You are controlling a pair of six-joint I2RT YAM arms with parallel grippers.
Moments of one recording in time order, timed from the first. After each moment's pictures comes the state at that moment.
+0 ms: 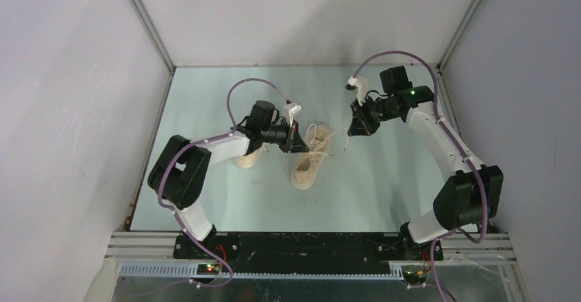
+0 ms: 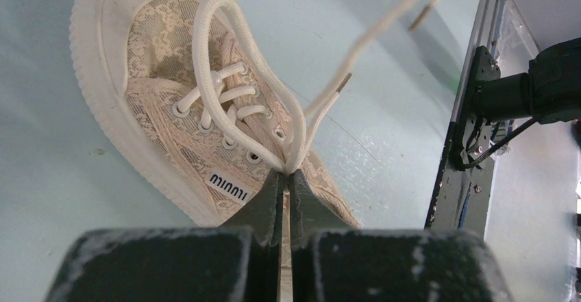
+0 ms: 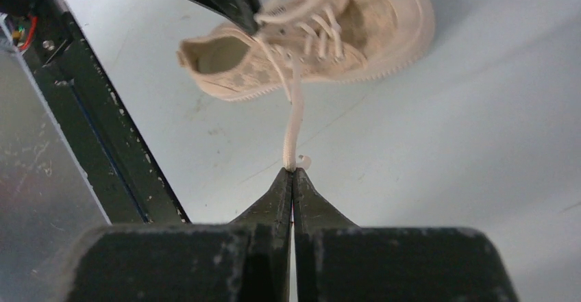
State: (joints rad) left arm -0.51 1.72 0.96 0.14 0.77 -0.18; right arm 0.24 1.53 1.38 -0.92 -0.68 -0.39
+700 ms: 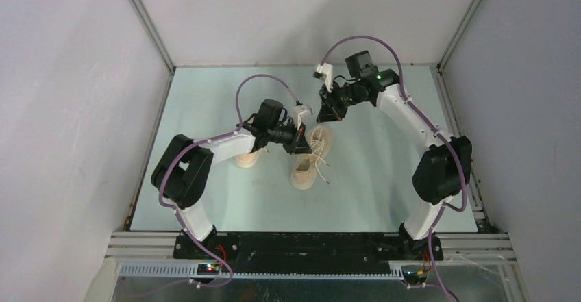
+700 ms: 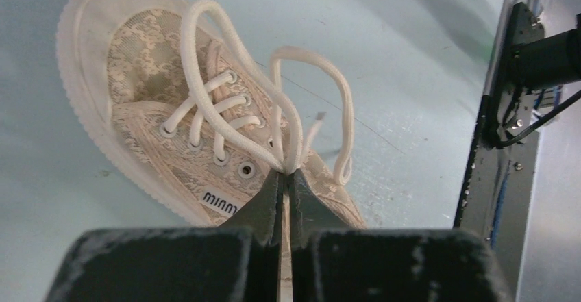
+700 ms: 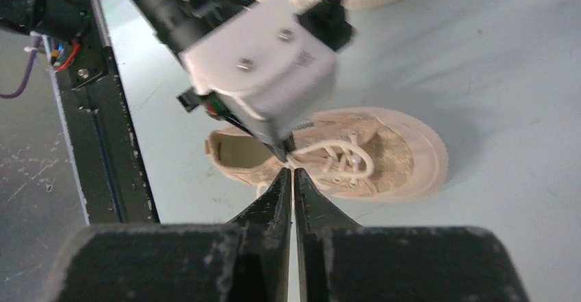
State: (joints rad) left arm -0.57 1.74 1.03 0.02 0.73 -0.03; right arm 0.41 1.77 1.68 -0.86 -0.79 -0.44
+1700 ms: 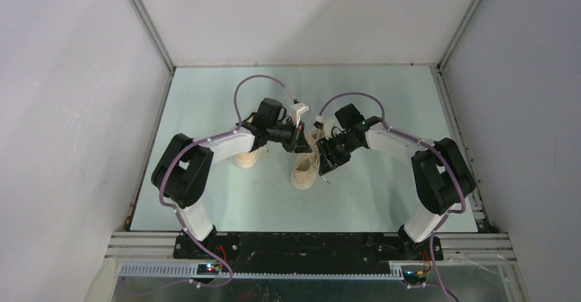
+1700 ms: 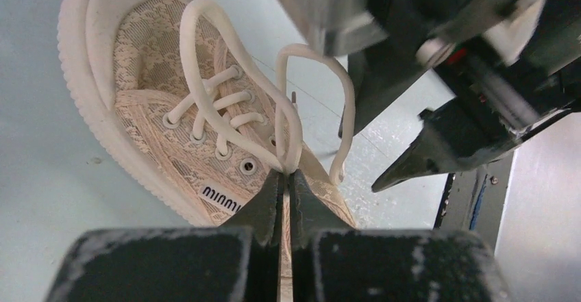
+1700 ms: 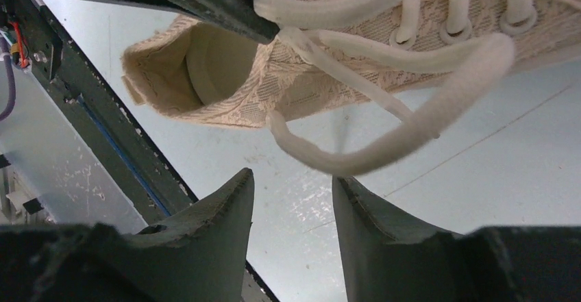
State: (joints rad) left arm -0.56 1.75 1.04 0.00 0.72 -0.10; right arm 0.51 1.69 1.09 -0.59 -0.59 0.00
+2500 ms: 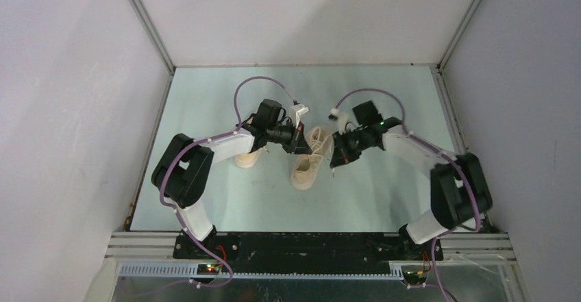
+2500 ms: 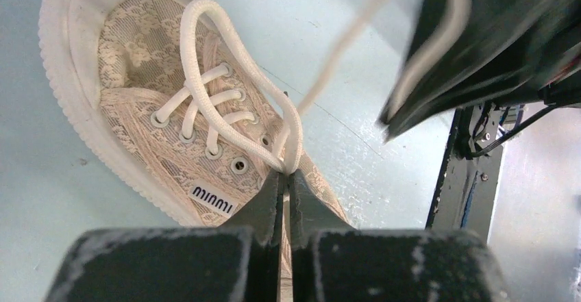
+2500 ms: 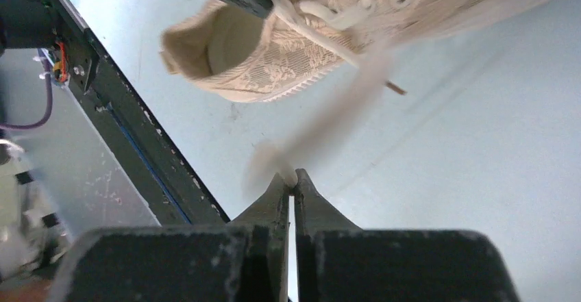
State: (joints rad) left arm -0.55 1.75 1.03 0.03 0.75 -0.12; right arm 0.46 1.60 0.97 -0.51 -0.65 0.02
